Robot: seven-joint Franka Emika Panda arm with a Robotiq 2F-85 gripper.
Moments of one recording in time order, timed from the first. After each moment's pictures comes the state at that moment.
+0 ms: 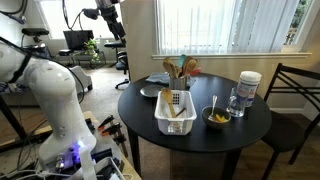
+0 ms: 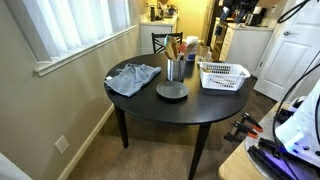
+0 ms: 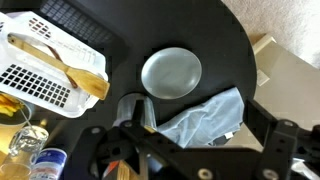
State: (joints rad) arm 0.10 -0.90 0.18 -2.57 0.17 1.99 0.31
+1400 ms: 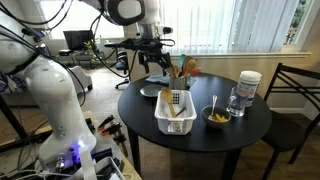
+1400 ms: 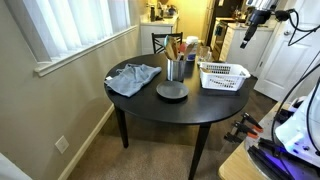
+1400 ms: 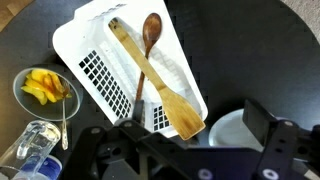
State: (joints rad) arm 0.01 -0.62 -0.36 -2.65 -0.14 2.19 -0.56
